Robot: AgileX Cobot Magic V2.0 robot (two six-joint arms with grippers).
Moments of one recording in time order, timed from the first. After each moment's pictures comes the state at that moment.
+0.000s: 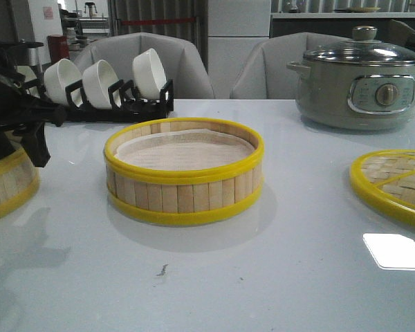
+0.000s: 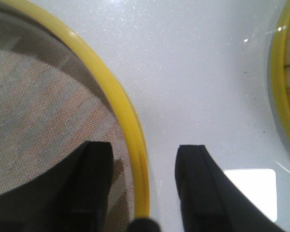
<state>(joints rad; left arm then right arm) -0.20 1.86 -1.27 -0.02 0.64 -0.04 0.05 0.89 -0.79 -0.09 0.64 0.33</state>
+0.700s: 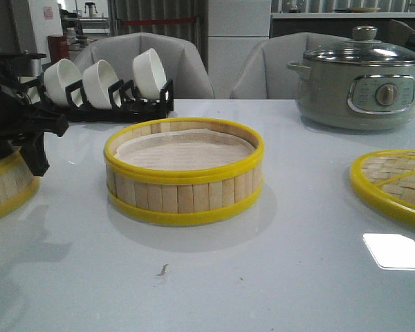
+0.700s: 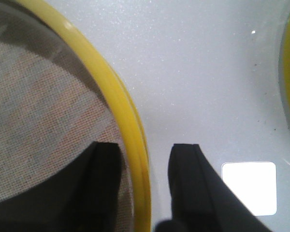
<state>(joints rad) -0.20 1.89 -1.27 -0.02 0.64 -0.04 0.05 0.89 -0.79 -0.09 0.63 0.33</state>
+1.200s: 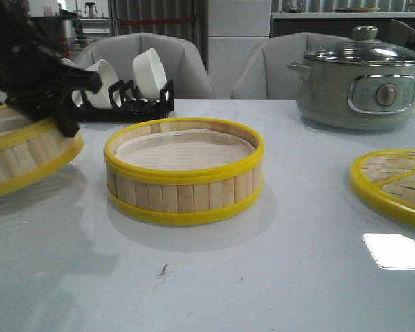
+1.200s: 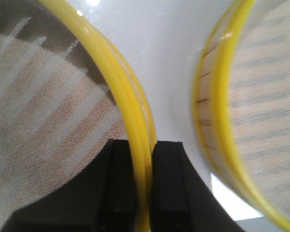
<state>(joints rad) -0.30 1.89 -1.49 -0.05 0.79 -0.04 0.05 0.89 -0.79 -0.09 0.63 0.33</state>
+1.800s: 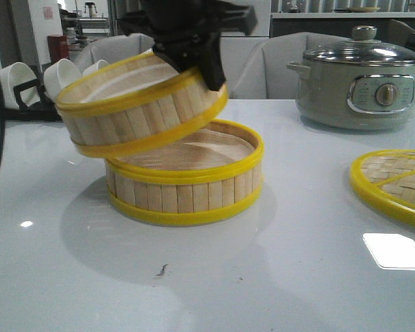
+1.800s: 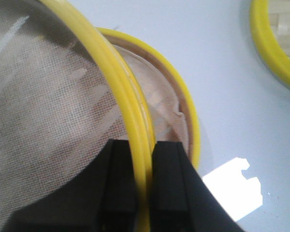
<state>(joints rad) -0.68 1.98 -1.79 -0.06 0.88 -0.04 0.05 0.89 -0.79 -0.09 0.62 0.33</state>
